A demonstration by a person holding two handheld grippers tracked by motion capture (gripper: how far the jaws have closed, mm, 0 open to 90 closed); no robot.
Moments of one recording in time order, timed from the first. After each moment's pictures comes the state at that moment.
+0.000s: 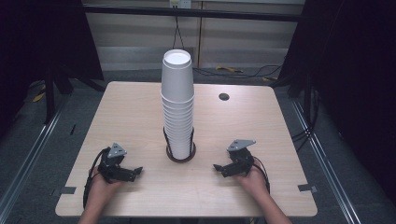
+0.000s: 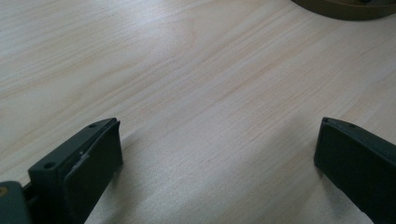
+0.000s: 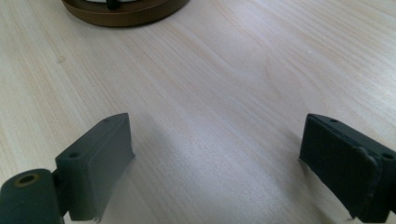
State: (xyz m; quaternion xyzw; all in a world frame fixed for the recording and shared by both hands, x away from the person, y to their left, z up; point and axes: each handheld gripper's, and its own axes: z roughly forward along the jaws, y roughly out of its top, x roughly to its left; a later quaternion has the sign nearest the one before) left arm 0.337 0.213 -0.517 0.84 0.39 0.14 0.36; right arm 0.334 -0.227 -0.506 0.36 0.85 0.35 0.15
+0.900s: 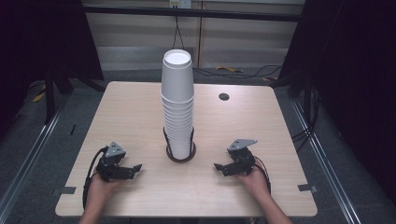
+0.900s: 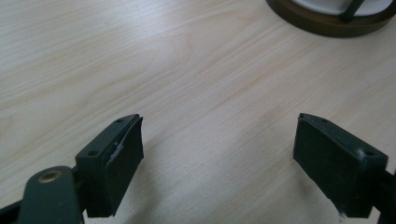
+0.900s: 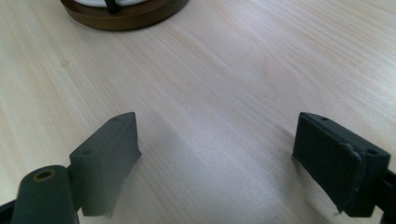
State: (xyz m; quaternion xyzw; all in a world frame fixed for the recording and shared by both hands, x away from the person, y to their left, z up) left arm 0.334 0.215 -0.503 0.83 0.39 0.14 0.37; right arm 0.333 -0.229 -0.503 0.37 0.85 0.35 0.14
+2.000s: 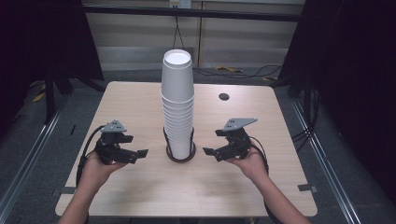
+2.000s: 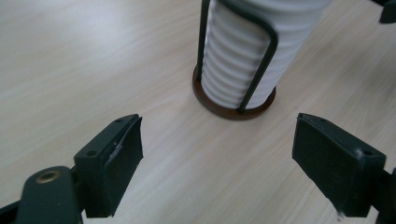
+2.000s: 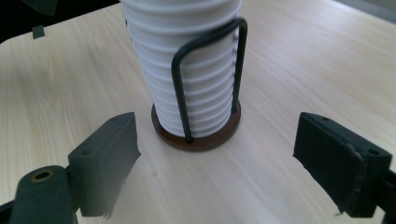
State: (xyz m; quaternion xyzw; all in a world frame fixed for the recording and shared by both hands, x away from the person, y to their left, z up) left arm 0.346 0.193 -0.400 0.83 0.35 0.08 0.42; right arm 0.345 -0.194 -0.409 0.30 0.84 0.43 0.12
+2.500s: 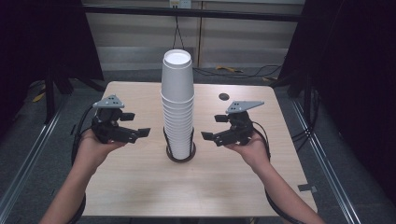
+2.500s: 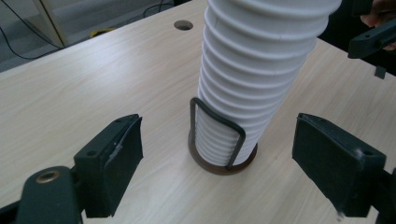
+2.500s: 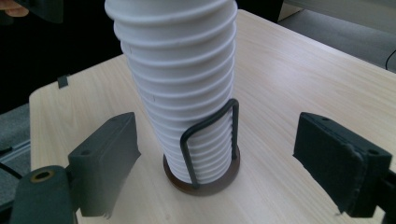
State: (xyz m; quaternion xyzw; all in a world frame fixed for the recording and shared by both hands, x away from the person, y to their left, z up) left arm 0.363 0.181 -0.329 0.83 0.31 0.10 0.46; right arm 0.357 -0.191 -0.357 0.31 0.82 0.47 0.11
